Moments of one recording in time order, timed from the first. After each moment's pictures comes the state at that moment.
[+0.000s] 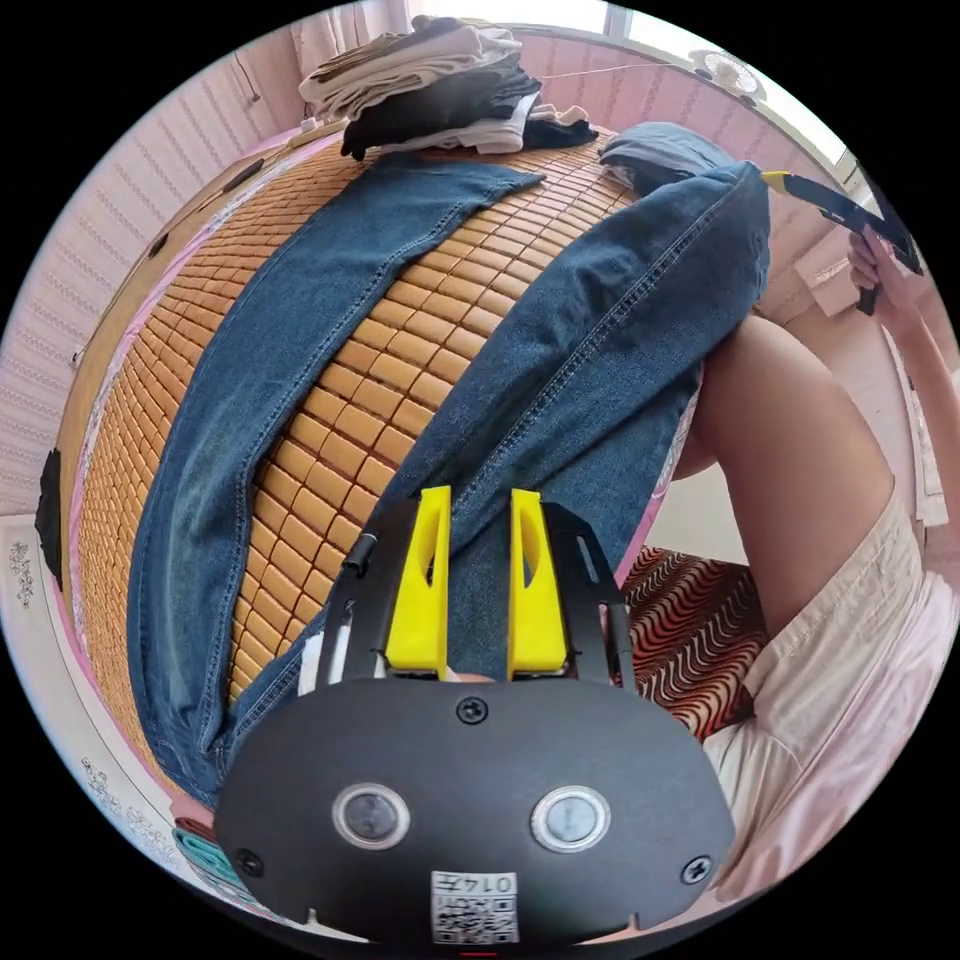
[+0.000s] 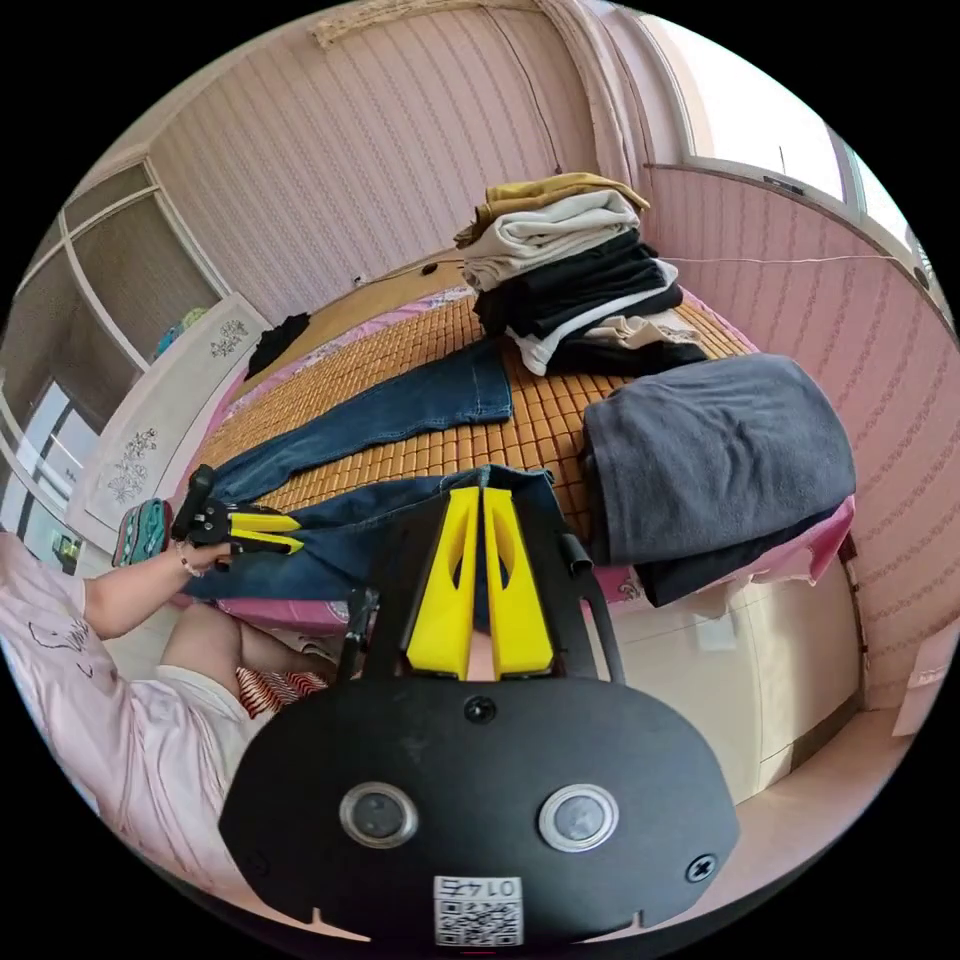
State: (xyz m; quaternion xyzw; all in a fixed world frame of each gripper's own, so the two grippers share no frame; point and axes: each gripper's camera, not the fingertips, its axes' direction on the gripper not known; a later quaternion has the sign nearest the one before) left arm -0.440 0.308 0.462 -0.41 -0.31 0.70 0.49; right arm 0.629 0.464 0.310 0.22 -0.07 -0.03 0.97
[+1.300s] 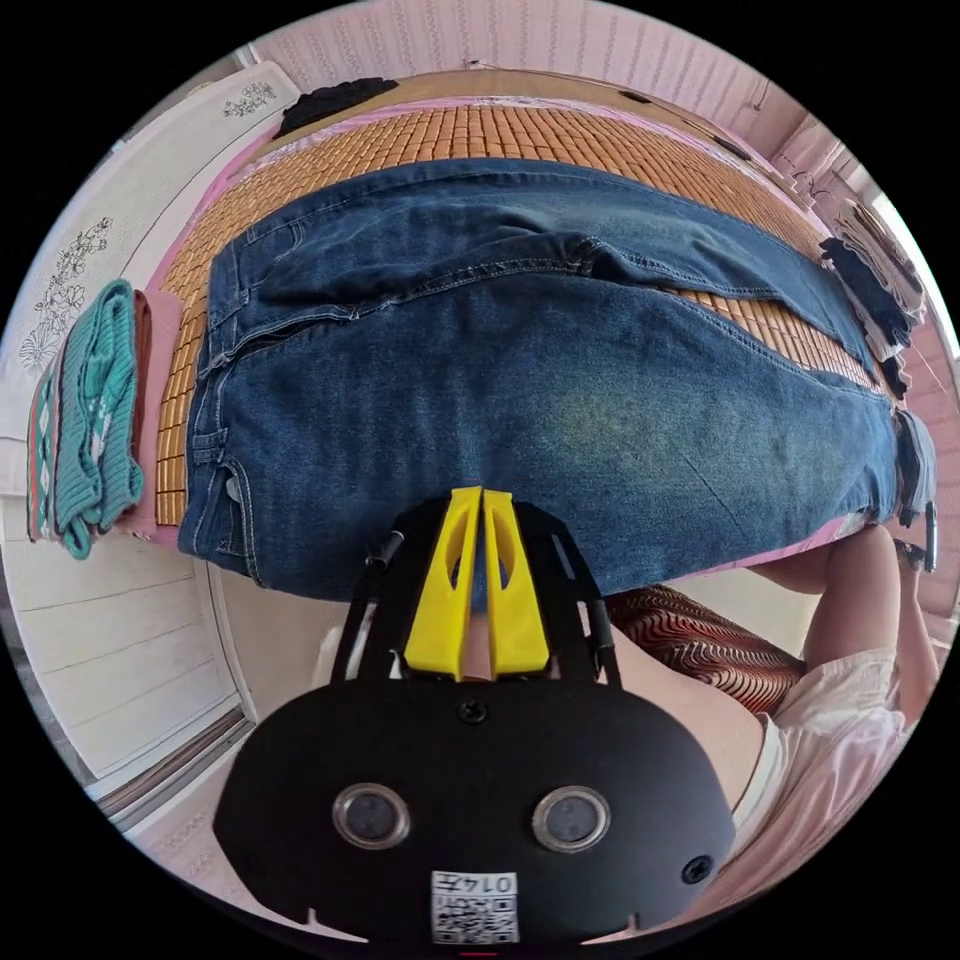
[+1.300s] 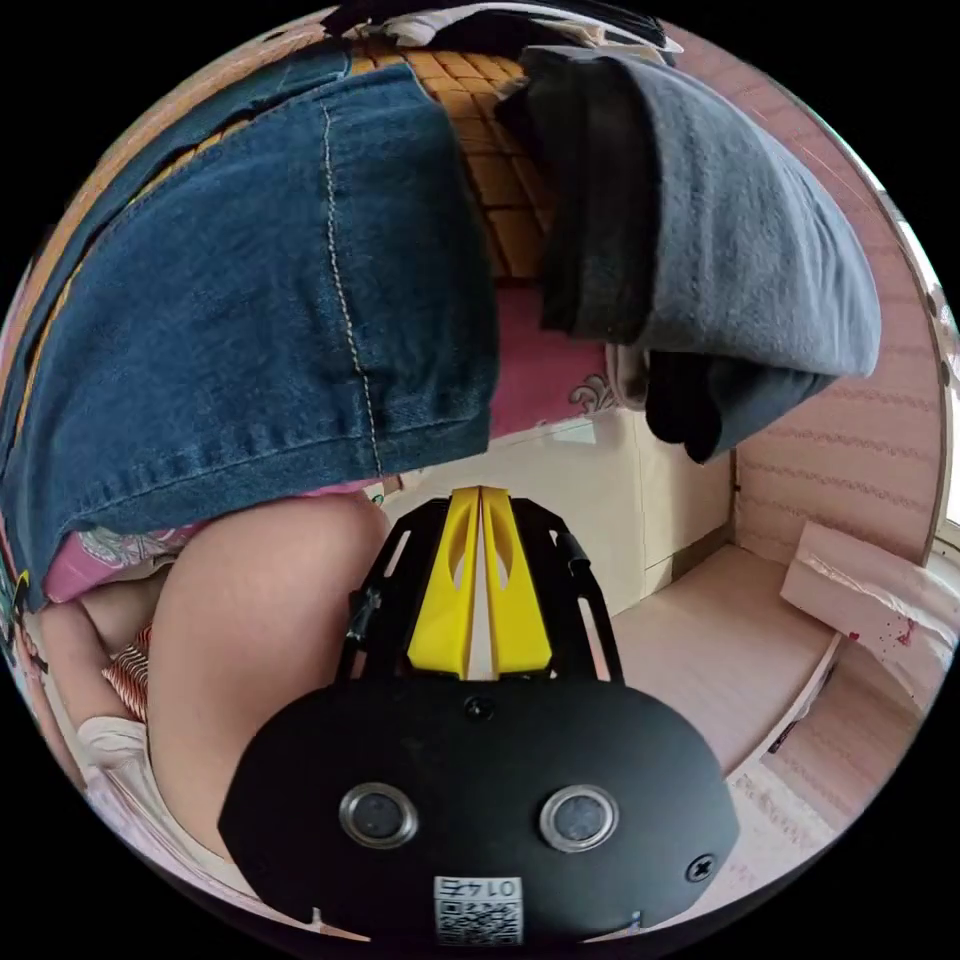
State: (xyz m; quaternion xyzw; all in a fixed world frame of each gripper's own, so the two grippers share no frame) left arm -0.670 0.096 0.130 -0.18 -0.53 0.40 0.73; right arm 0.495 0.357 0.526 -0.12 0.17 0.07 0.98
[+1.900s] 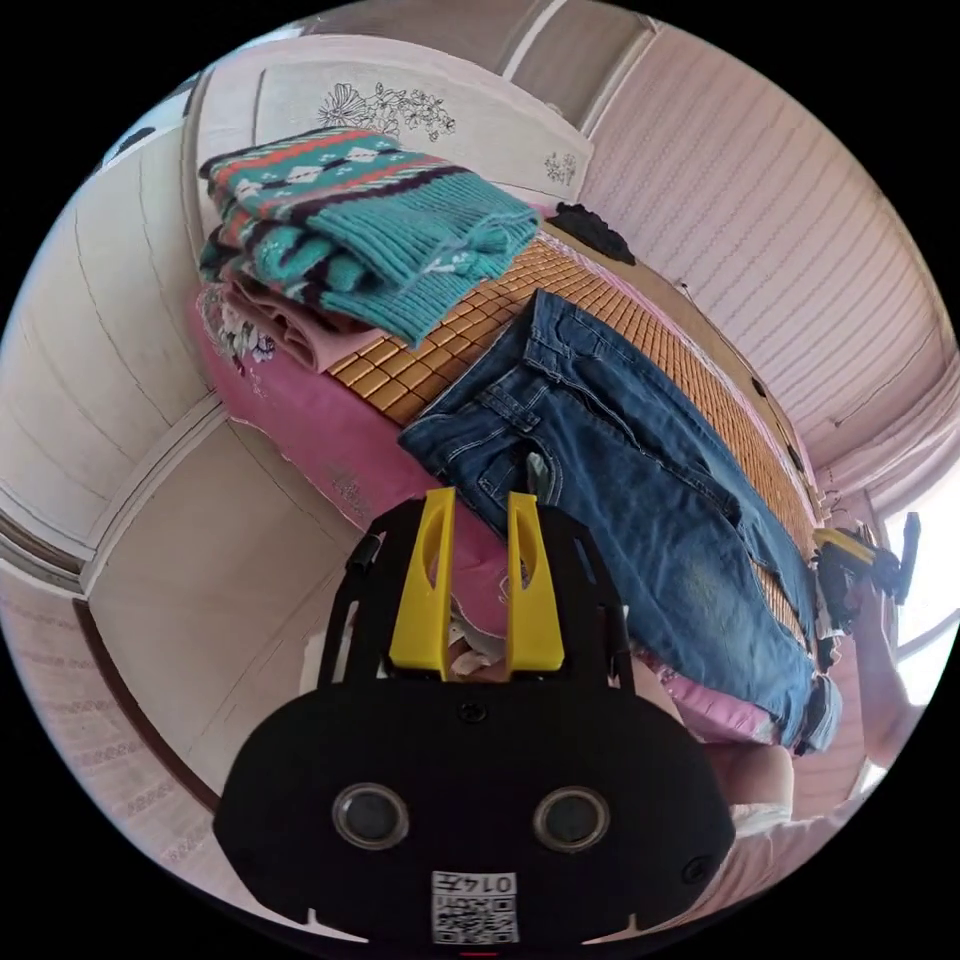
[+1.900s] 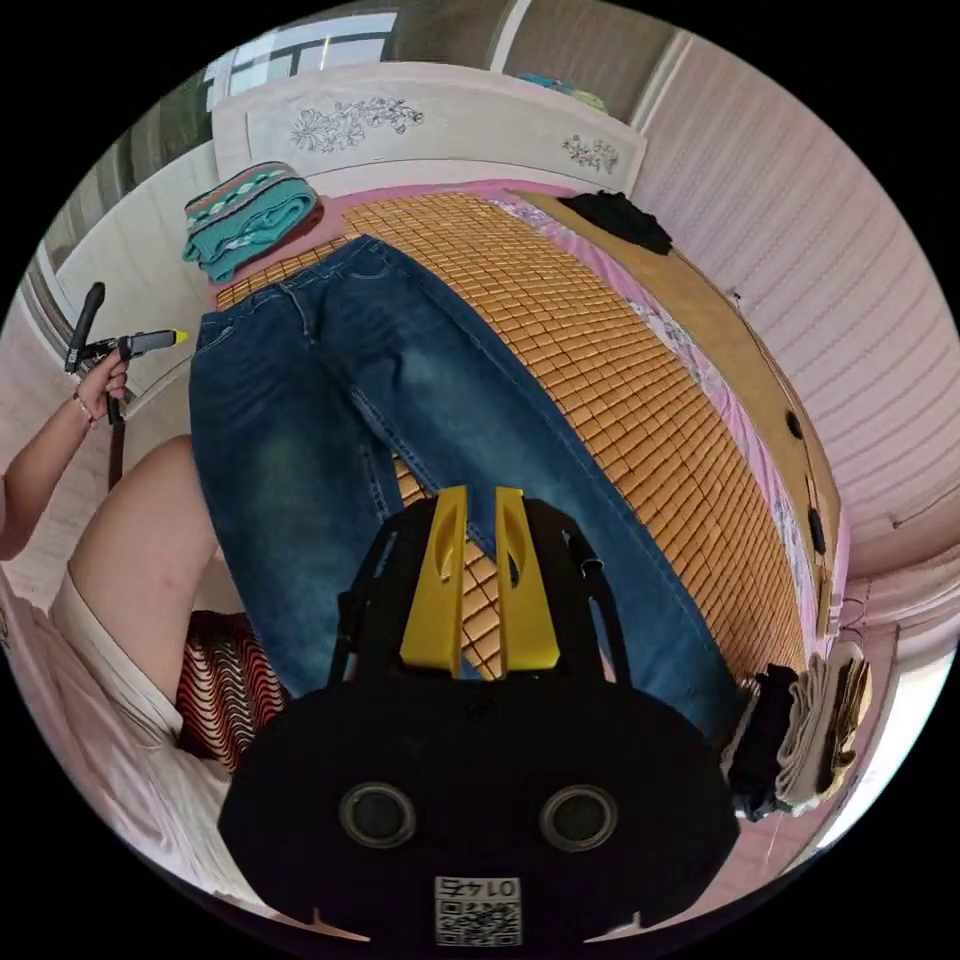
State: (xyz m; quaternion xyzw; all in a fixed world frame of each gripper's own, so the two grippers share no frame) left arm -0.866 0.023 -0.164 0.12 -0.39 0.22 0.89; right arm -0.061 0.223 0.503 0.08 0.01 -0.57 0.82
